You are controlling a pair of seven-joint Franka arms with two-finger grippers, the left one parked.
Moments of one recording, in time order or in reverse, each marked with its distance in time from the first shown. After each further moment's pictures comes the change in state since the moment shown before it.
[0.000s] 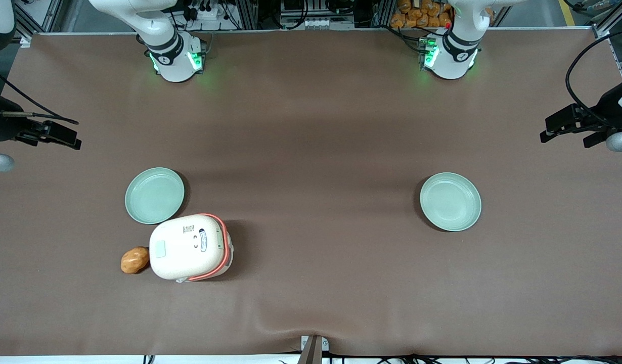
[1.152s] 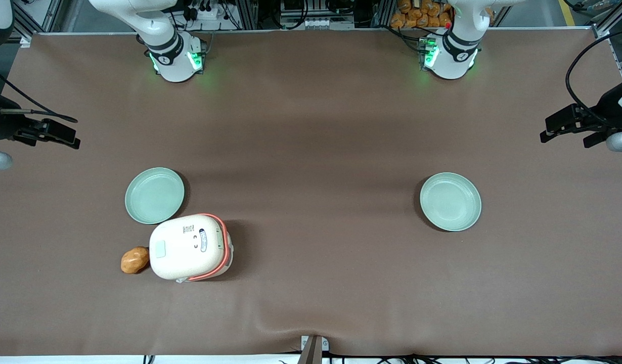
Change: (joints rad) arm 0.001 0.000 0.004 0.016 -0.001 -0.002 -0.095
